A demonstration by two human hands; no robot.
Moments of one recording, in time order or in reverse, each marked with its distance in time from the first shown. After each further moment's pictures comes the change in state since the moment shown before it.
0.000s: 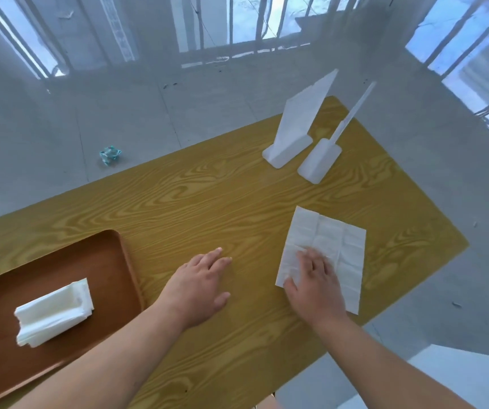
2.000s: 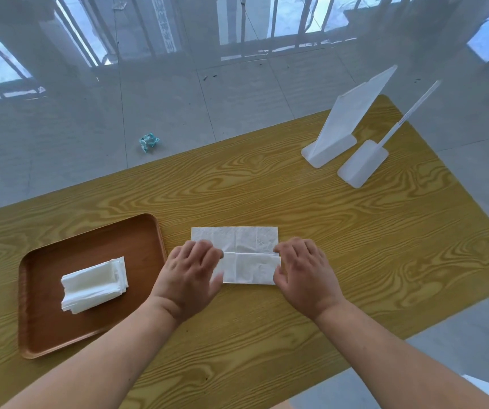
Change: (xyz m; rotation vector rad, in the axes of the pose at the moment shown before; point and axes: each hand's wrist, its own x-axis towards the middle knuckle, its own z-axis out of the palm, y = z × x) left_hand -0.041 -0.044 -0.005 0.123 0.559 0.011; right_hand 0.021 -0.068 -0.004 -0.004 0.194 -0.551
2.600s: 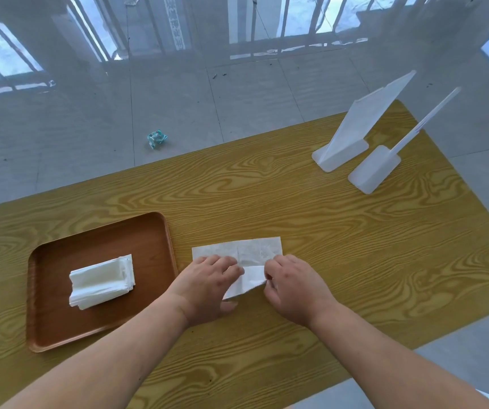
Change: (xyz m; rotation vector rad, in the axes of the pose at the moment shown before) left_hand 0.006 0.003 0.002 0.014 -0.447 0.160; right_hand 0.013 -0.021 0.008 0.048 -0.297 -0.155
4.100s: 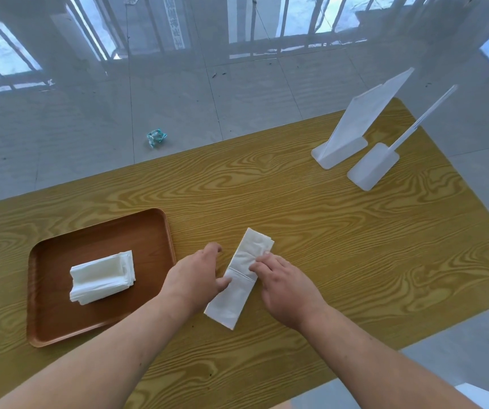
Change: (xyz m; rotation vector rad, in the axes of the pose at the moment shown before) left_hand 0.003 -0.003 0.002 -0.370 0.031 -0.531; right_hand -0.003 -0.009 0.020 0.012 -0.043 -0.031
